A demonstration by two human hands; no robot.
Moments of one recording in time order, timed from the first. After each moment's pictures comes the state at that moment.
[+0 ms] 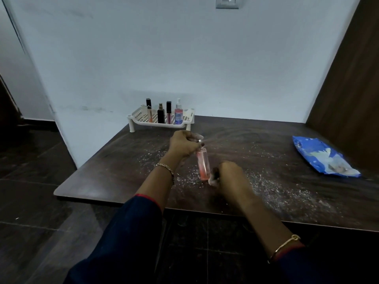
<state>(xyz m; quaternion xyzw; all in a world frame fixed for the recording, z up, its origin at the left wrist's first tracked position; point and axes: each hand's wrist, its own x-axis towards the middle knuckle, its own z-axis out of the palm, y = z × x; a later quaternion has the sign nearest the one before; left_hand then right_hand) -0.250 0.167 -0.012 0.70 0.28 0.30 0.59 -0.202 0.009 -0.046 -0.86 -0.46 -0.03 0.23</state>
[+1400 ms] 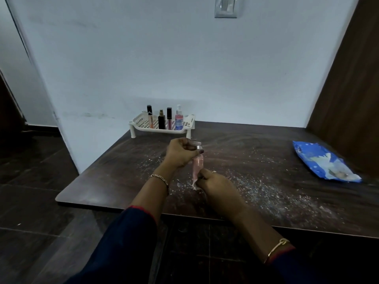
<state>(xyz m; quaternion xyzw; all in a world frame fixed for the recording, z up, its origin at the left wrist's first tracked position) -0.264 0.163 -0.012 0.71 0.25 0.30 0.58 -0.210 0.019 -0.066 -0.74 -0.64 -0.17 0.12</state>
